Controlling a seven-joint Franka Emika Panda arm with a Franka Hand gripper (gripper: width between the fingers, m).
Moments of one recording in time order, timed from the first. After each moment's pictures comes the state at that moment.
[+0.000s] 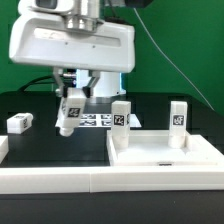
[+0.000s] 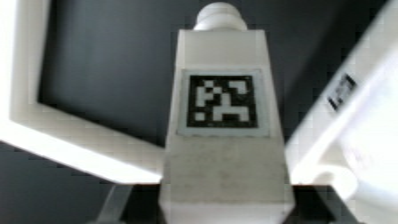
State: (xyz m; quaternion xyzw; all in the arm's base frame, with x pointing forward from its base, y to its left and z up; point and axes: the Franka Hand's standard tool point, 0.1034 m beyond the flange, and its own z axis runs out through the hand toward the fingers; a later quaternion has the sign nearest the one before) arm 0.580 -0.062 0.127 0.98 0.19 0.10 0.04
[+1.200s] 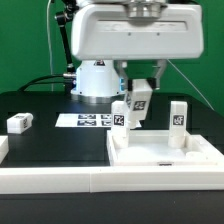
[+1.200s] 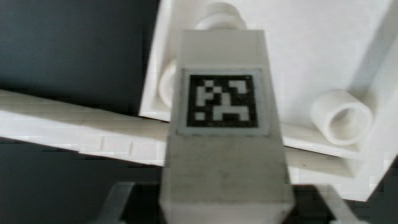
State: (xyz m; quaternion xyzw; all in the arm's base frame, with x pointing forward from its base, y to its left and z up) arm 0.601 0.028 0.134 0.99 0.13 0.05 0.00
